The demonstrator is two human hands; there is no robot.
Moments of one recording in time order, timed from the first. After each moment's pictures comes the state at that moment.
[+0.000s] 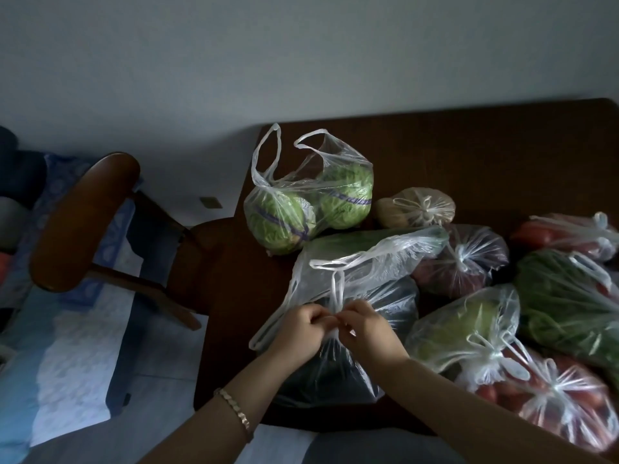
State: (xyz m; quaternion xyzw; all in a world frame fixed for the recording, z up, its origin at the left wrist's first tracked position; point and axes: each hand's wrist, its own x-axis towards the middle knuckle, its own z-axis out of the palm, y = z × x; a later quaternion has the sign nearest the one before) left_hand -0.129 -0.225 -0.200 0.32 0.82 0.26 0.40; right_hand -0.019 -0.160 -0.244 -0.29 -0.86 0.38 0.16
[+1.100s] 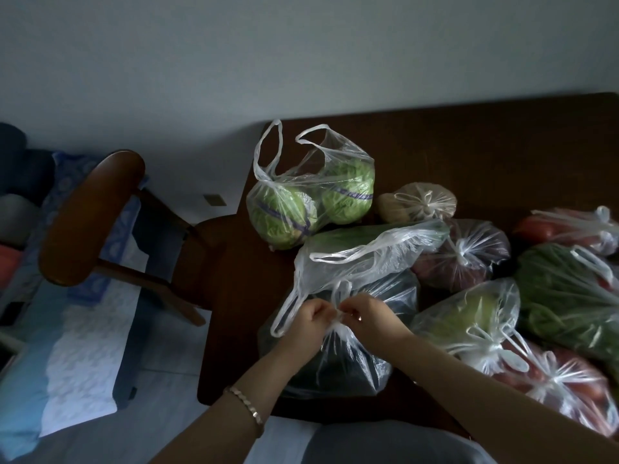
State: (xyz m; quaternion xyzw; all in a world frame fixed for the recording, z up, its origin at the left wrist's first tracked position) left_hand -0.119 -0.232 -0.210 0.24 0.77 0.36 0.48; right_hand -0.020 -0.143 -0.231 -0.34 -0.82 0.45 0.02
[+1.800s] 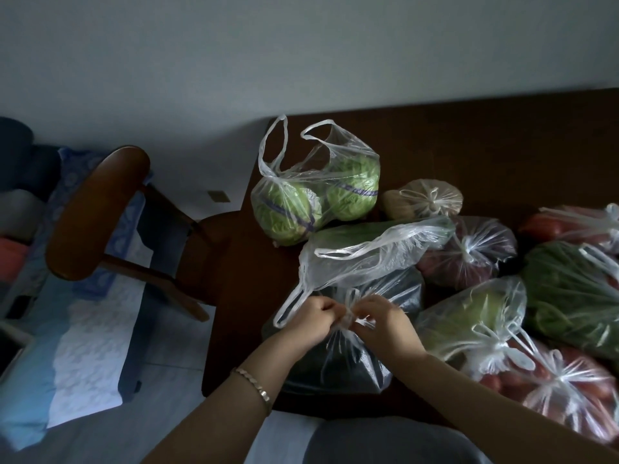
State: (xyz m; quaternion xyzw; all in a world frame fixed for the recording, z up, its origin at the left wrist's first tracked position) left_hand -0.124 -0.219 -0.205 0.23 0.79 0.27 0.50; right_hand -0.001 -0.155 -0.254 -0.34 -0.82 0.43 0.16
